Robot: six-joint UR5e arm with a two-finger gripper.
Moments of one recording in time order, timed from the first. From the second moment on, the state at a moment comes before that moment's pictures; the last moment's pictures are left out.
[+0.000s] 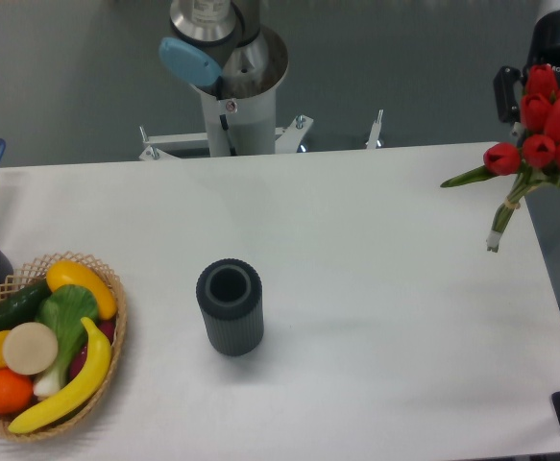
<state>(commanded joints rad) 3.18 -1.77 -1.68 -0.95 0.24 1.22</state>
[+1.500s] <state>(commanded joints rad) 2.95 -1.75 -1.69 -0.95 1.02 1.26</state>
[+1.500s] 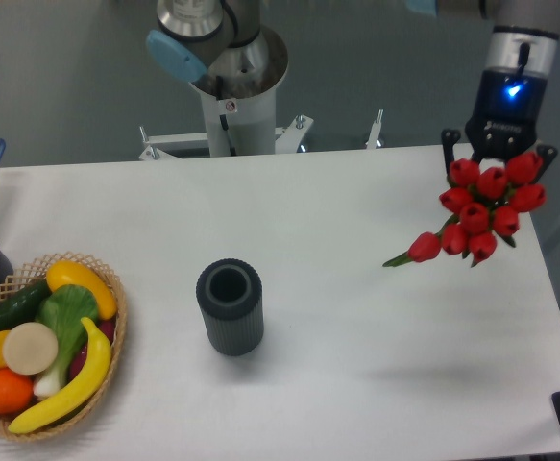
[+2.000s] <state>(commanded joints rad) 2.82 -1.83 -1.68 -0.95 1.28 1.26</state>
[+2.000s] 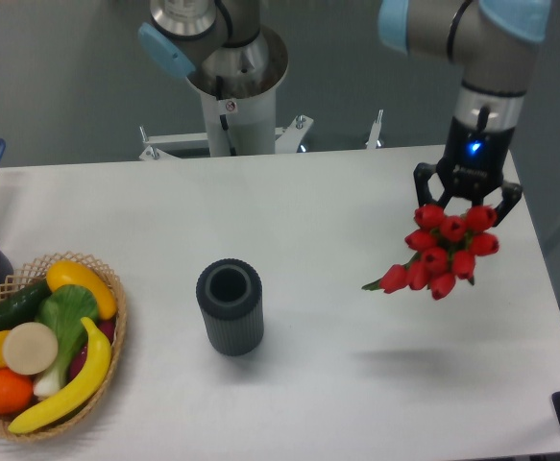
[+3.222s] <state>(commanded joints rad) 2.67 -2.09 -1.60 -0.94 1.43 1.25</state>
